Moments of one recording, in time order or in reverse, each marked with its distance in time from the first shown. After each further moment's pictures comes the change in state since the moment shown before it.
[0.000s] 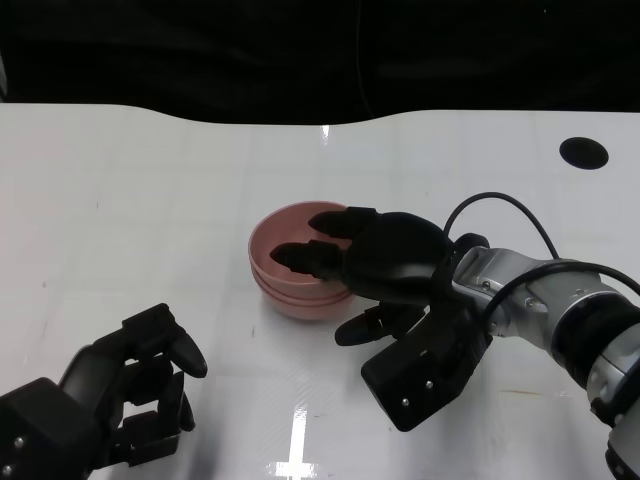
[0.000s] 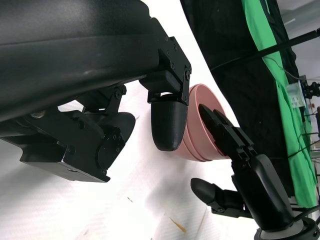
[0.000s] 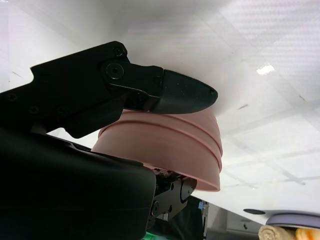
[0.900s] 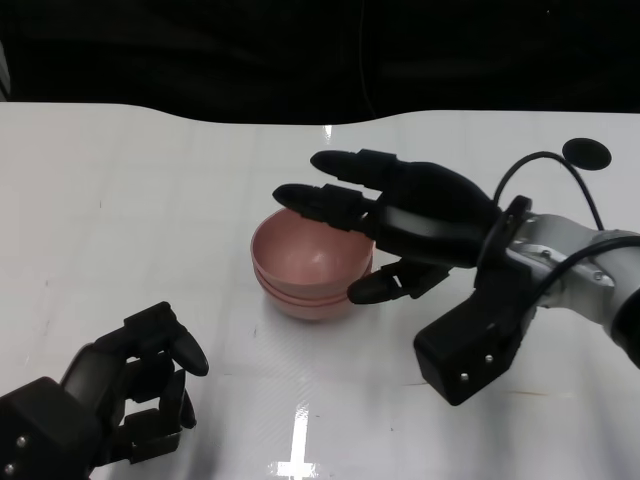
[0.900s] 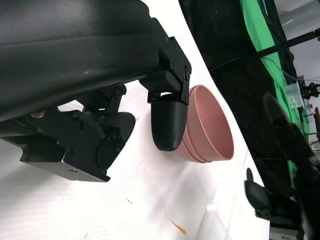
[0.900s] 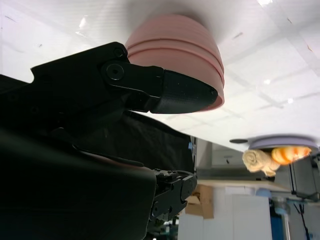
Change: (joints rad) left arm -0.015 0.000 -0.002 0.030 -0.001 -0.030 0.000; right arm 0.069 -0.197 -0.129 -0.295 0.108 -0.155 -0.036
